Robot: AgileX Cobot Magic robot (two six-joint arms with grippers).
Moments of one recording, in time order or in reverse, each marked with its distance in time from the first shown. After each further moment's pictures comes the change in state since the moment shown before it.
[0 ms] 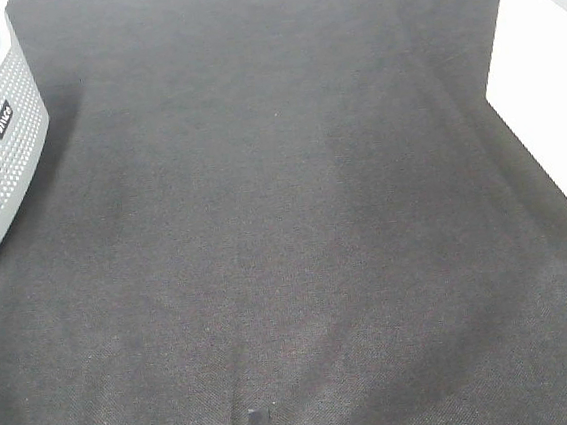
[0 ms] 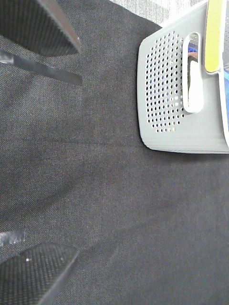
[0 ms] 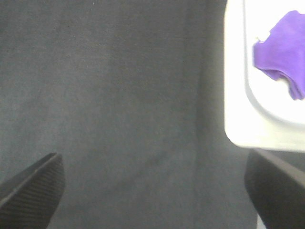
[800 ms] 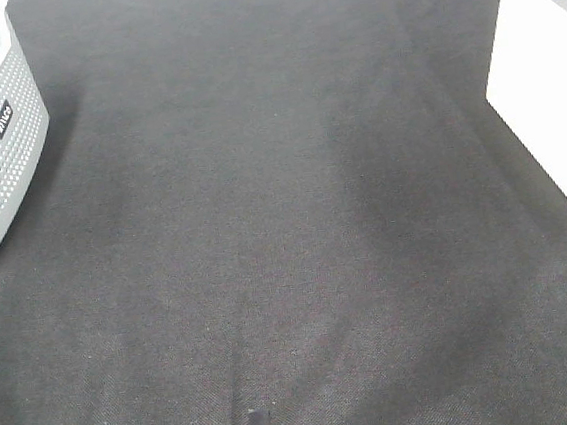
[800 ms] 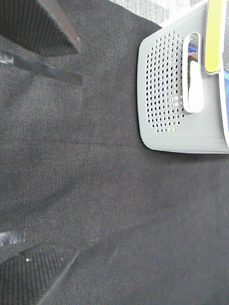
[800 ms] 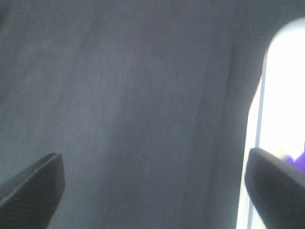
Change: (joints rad) left arm 0.000 0.000 0.000 0.000 0.000 0.000; right arm -0.244 1.029 -0.925 0.350 0.094 -0.353
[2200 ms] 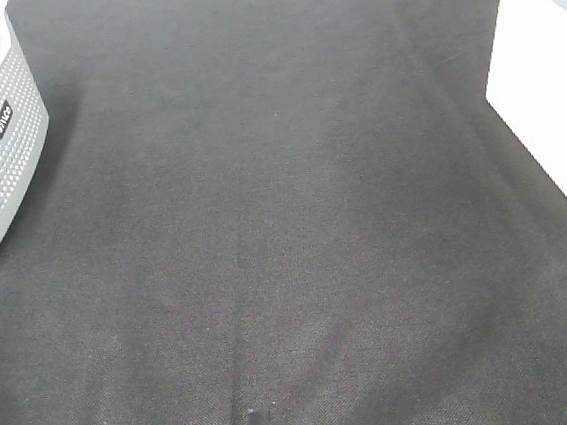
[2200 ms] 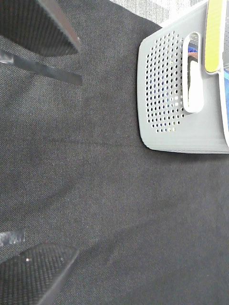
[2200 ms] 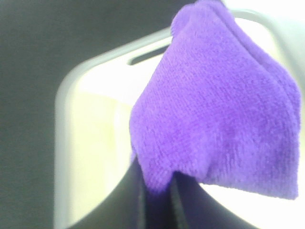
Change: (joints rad) left arm 0.000 0.000 0.000 0.000 0.000 0.000; right arm -0.385 0.066 0.000 0.091 -0.167 0.042
